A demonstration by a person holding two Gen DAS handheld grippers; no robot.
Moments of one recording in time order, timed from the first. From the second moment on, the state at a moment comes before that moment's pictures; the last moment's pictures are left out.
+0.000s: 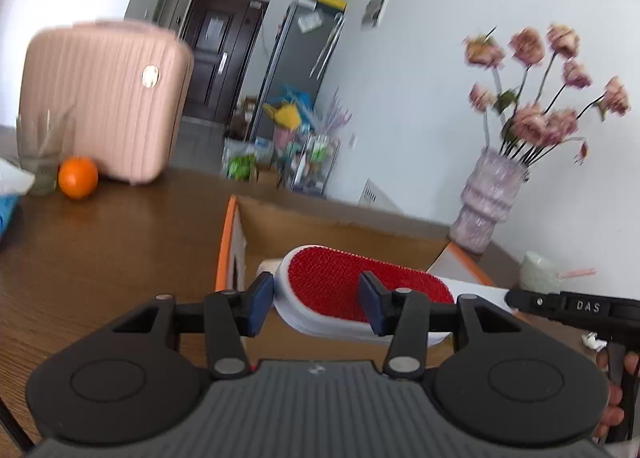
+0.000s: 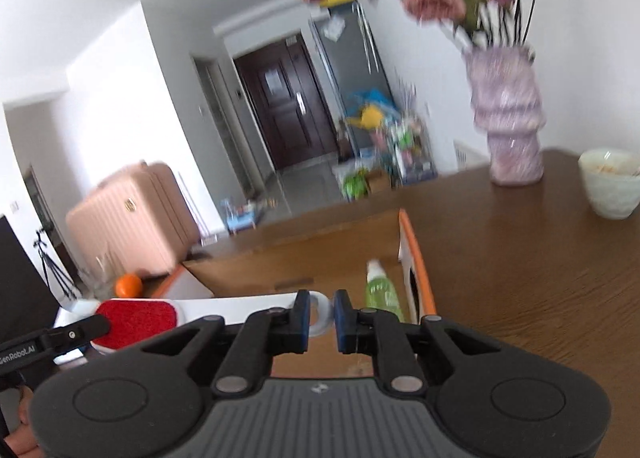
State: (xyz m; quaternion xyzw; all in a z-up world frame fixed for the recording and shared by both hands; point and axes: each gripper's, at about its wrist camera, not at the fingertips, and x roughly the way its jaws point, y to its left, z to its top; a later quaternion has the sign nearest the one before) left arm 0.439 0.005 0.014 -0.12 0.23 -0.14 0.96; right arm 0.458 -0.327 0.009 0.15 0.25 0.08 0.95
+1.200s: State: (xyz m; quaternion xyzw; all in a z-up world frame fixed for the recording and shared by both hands) left arm 0.311 -0.003 0.048 -0.01 0.16 -0.08 0.98; right arm 0.316 -0.320 0.040 0.03 0.17 0.08 0.98
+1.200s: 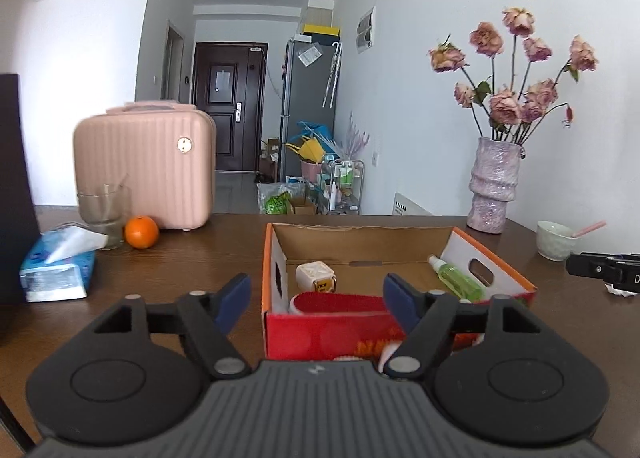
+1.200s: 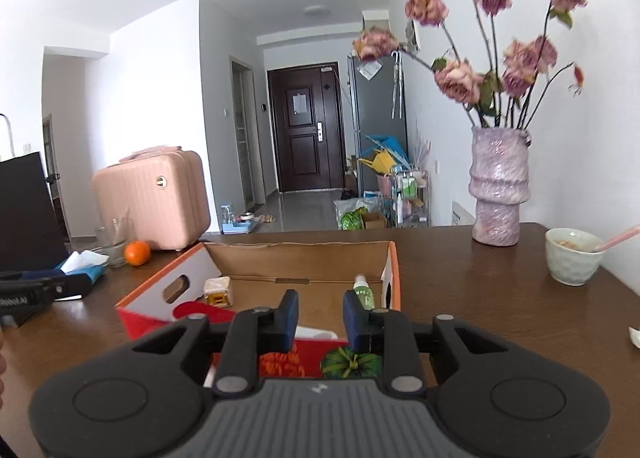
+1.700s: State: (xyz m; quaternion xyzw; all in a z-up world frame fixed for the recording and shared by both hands) left arm 0.138 0.011 0.036 0.01 0.15 -0.07 0.99; right arm 0.140 -0.324 0.013 0.04 0.16 0.09 0.98
